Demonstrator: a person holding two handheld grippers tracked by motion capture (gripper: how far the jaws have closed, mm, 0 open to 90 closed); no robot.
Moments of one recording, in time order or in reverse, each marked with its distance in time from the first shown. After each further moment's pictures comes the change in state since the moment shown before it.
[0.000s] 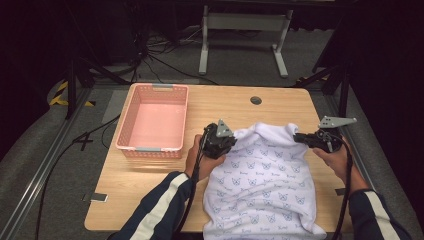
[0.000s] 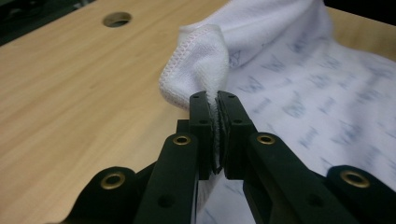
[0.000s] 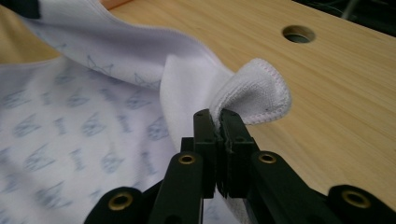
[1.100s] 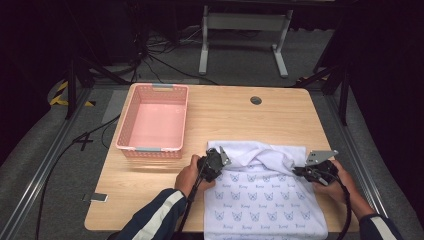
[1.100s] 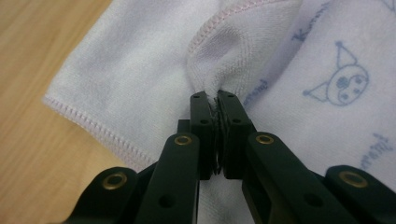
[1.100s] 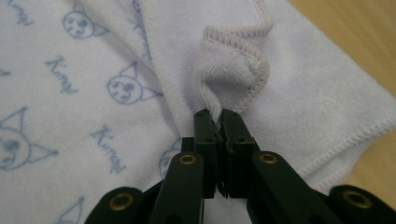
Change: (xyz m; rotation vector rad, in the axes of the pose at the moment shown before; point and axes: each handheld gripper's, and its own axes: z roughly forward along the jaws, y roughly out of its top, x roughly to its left) left arm -0.007 -0.045 0.039 0.327 0.163 0.149; right arm 0.048 -0.058 0.017 0.310 -0.061 -0.212
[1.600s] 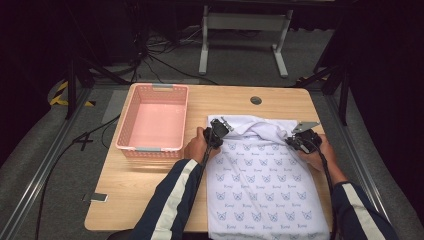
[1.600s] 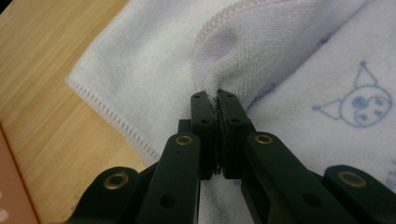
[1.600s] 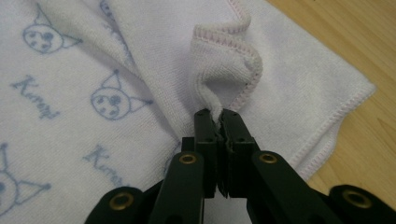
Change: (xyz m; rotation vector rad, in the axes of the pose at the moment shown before) left arm 0.067 0.048 0.054 0.071 0.175 -0.076; right arm -0.067 0.047 0.052 0.009 -0.181 0.118
